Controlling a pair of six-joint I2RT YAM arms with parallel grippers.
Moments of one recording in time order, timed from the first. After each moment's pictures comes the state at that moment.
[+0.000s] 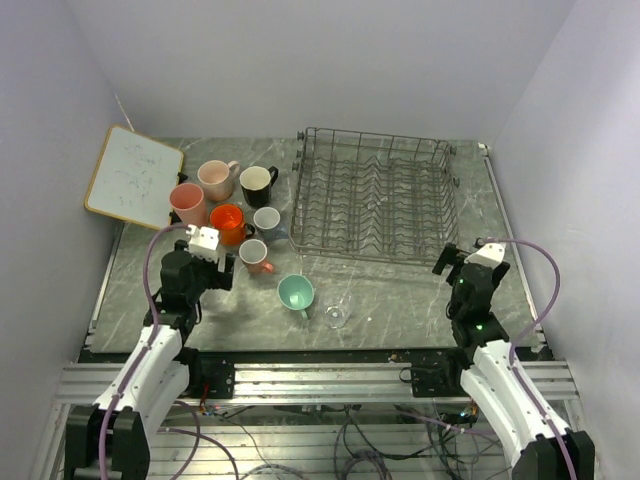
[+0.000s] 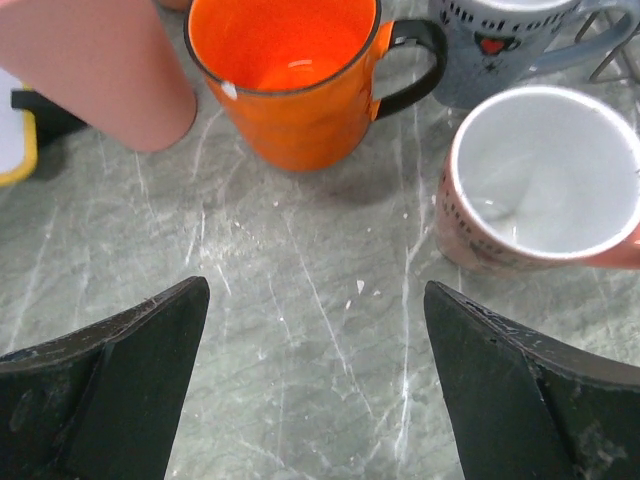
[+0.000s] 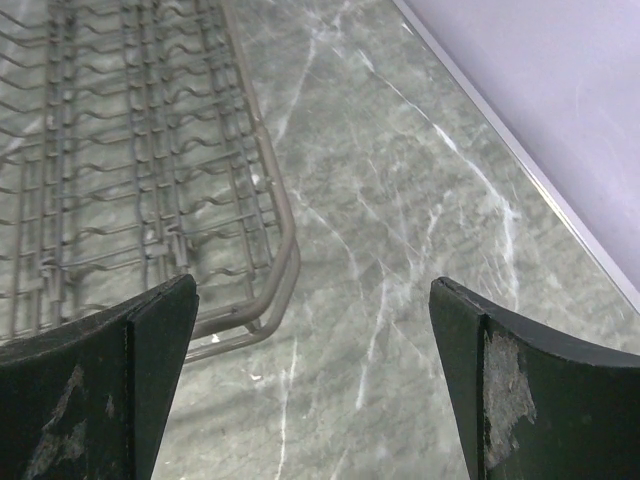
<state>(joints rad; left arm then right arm) -0.10 0.75 0.25 0.09 0.09 0.16 0.17 0.55 0.18 0.11 0.54 0.15</state>
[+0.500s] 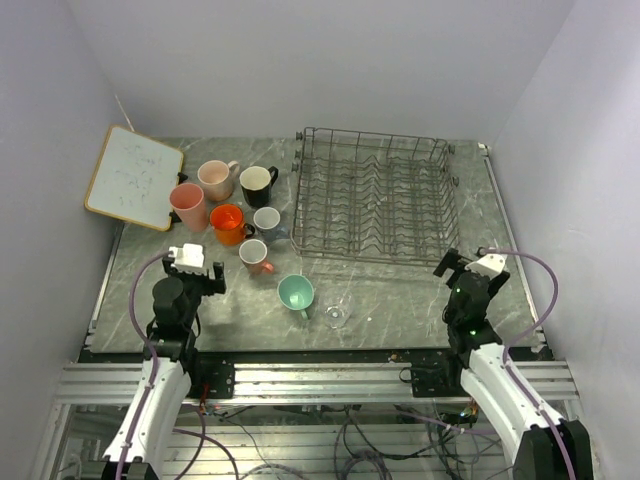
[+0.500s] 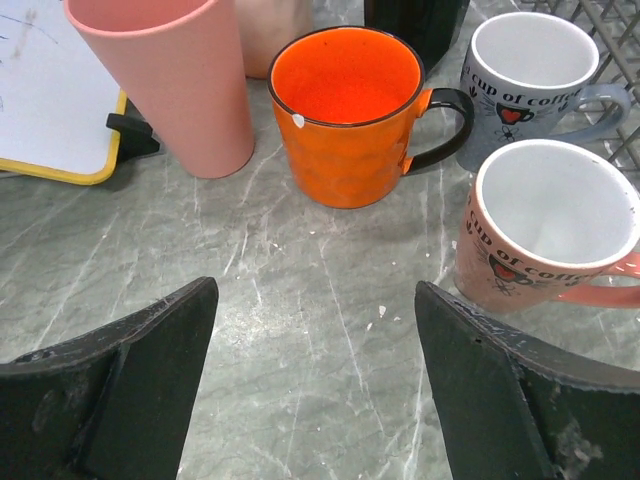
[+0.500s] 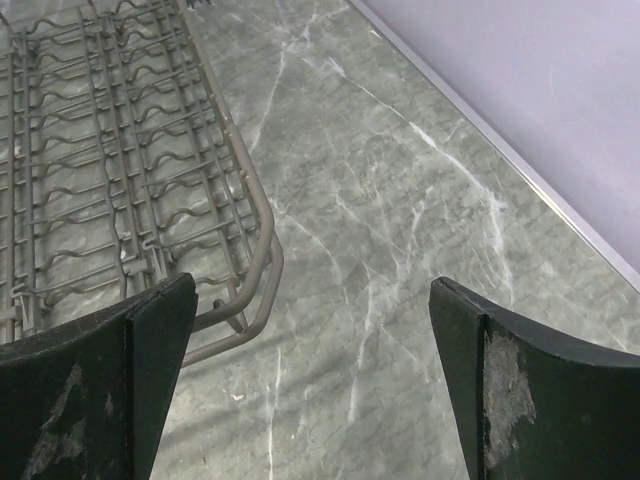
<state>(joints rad) -0.04 0.42 0.05 0.18 0.05 0.08 0.17 0.60 0.06 0.32 0.63 0.17</state>
